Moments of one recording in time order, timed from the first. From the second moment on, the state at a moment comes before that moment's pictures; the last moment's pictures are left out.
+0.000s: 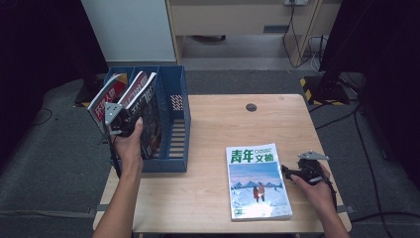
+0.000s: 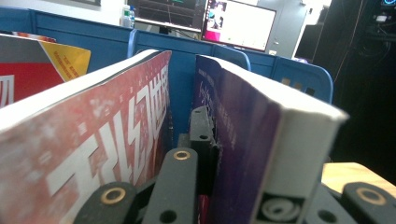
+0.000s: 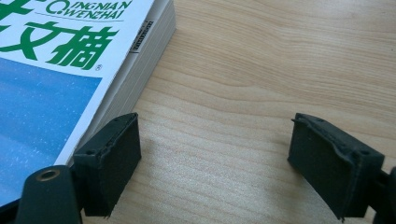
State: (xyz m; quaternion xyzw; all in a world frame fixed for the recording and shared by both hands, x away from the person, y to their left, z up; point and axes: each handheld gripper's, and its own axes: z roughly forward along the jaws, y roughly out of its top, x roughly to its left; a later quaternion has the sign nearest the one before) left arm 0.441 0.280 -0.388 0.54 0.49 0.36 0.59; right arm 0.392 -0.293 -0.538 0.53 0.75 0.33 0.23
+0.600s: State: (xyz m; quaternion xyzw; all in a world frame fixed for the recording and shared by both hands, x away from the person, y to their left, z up) left arm 0.445 0.278 -0.384 0.51 0.49 0.37 0.60; right arm 0.392 -0.292 -0.538 0.53 0.75 0.33 0.23
